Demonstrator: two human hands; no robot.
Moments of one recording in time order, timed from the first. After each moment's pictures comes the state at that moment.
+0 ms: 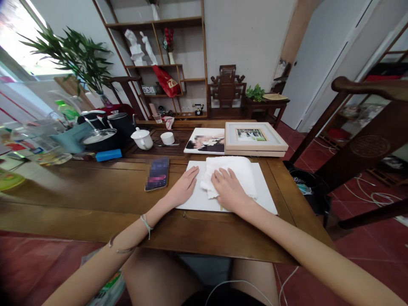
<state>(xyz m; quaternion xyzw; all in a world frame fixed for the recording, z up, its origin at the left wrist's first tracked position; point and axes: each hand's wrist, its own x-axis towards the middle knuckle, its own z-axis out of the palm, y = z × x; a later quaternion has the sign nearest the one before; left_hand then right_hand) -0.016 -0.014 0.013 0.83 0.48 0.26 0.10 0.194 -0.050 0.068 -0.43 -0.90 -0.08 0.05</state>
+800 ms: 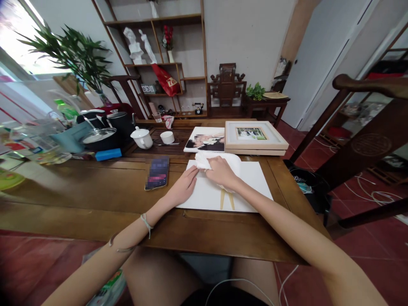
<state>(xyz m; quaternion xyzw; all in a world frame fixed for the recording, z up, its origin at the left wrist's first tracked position) -0.016 -0.013 0.010 0.83 0.47 0.26 0.11 0.170 0.012 0.079 -0.48 -0.85 0.11 0.18</state>
